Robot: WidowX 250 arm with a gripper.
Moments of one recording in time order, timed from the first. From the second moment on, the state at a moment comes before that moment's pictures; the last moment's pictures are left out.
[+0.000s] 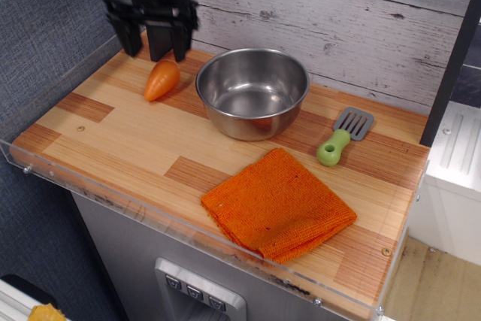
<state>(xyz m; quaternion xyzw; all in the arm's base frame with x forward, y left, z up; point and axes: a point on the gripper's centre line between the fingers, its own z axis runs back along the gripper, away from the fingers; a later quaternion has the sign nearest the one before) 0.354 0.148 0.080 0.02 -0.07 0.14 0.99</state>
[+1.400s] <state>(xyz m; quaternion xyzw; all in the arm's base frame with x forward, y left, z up) 0.281 0.045 0.149 0.00 -0.07 0.00 1.00</state>
